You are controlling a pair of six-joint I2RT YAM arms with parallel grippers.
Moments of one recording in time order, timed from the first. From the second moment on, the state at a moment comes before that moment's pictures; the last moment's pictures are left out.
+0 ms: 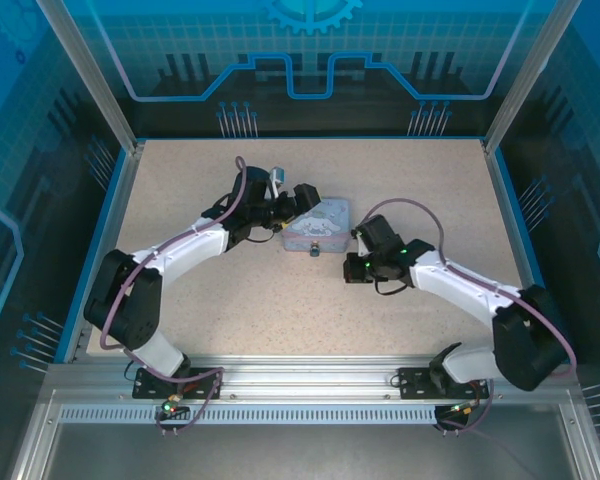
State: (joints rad) left arm -0.46 1.61 1.10 -0.03 0.40 -0.96; right arm 0.57 1.33 0.82 -0.51 -0.18 0.56
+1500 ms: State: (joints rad) left arm -0.50 1.61 1.06 0.04 0.44 -1.11; right arm 0.60 1.37 0.70 -0.51 -0.13 0.63
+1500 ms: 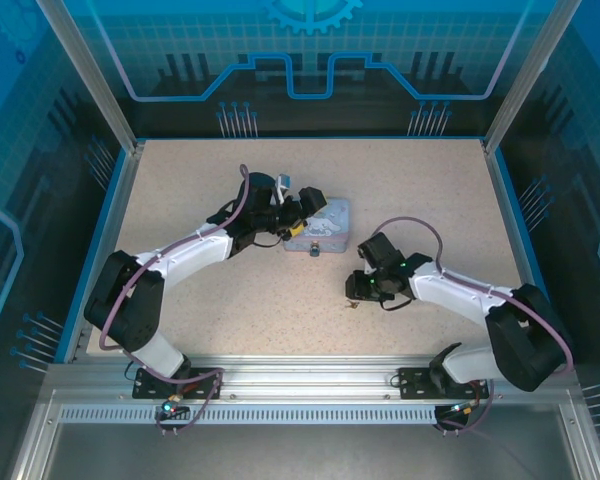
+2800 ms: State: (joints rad) left arm -0.50 1.61 1.06 0.04 0.43 -1.11; right arm 0.74 1.58 0.84 -0.66 0.03 0.59
